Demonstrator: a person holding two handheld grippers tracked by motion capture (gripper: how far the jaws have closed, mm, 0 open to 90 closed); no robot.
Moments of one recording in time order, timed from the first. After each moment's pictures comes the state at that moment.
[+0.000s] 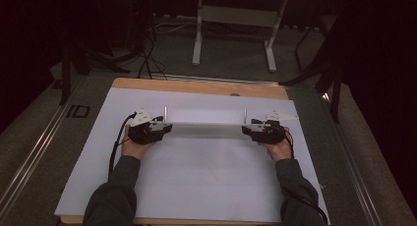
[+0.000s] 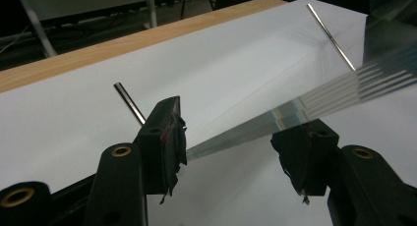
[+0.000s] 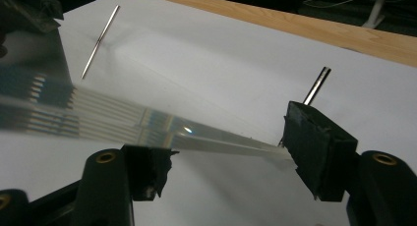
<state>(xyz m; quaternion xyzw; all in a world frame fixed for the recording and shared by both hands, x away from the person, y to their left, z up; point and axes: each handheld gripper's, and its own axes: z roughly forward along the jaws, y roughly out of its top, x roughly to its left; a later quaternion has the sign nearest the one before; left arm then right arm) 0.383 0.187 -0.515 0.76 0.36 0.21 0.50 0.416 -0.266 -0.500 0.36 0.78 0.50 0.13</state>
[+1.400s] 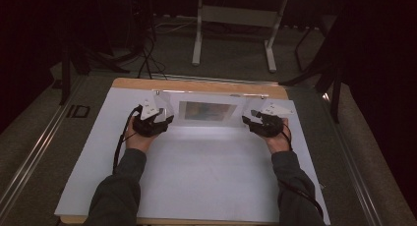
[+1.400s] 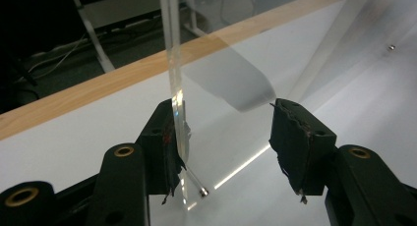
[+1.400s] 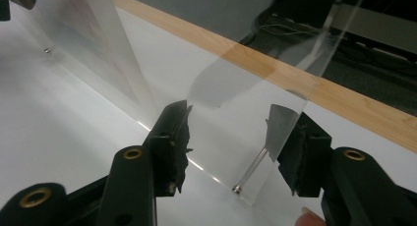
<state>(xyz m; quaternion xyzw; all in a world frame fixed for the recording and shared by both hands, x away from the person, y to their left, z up) 0.395 0.169 -0.494 0.76 0.38 0.28 0.46 0.422 -0.247 -0.475 0.34 0.78 0.47 0.24</state>
